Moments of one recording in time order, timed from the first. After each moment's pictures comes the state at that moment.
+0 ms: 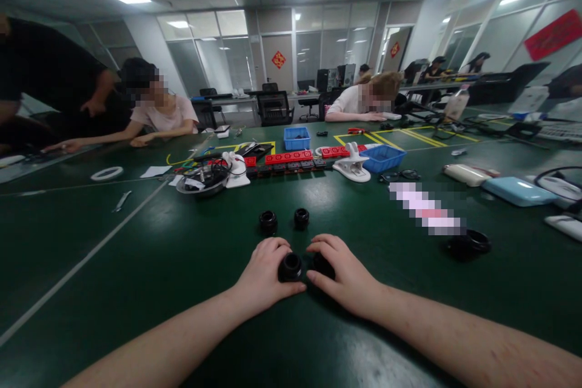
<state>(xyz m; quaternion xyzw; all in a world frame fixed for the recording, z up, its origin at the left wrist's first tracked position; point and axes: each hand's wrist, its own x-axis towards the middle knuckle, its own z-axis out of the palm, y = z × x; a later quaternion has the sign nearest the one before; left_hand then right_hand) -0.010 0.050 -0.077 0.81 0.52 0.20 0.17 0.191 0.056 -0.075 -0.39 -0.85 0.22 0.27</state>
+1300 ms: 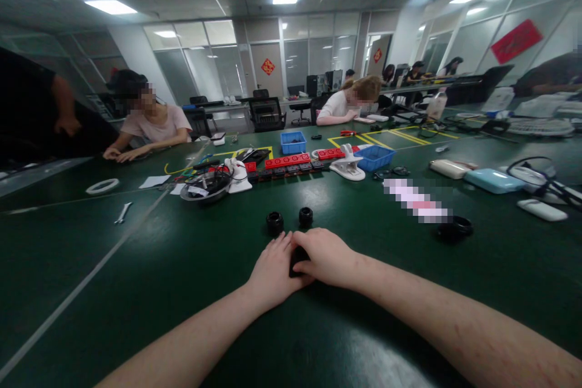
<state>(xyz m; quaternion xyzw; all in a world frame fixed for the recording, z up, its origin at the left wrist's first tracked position) -0.013 0.051 -0.080 0.83 0.54 0.11 0.12 0.134 0.062 -0.025 -0.41 -0.91 0.07 0.08</state>
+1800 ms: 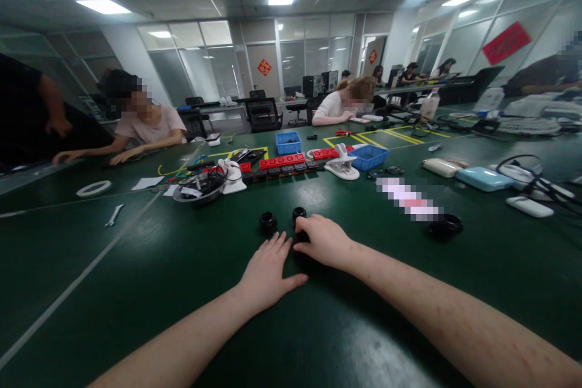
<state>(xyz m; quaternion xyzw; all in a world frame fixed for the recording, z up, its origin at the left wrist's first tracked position) -0.012 0.049 -0.078 0.84 0.54 0.05 0.08 0.151 0.081 -0.033 -0.48 -0.87 0.06 0.11</state>
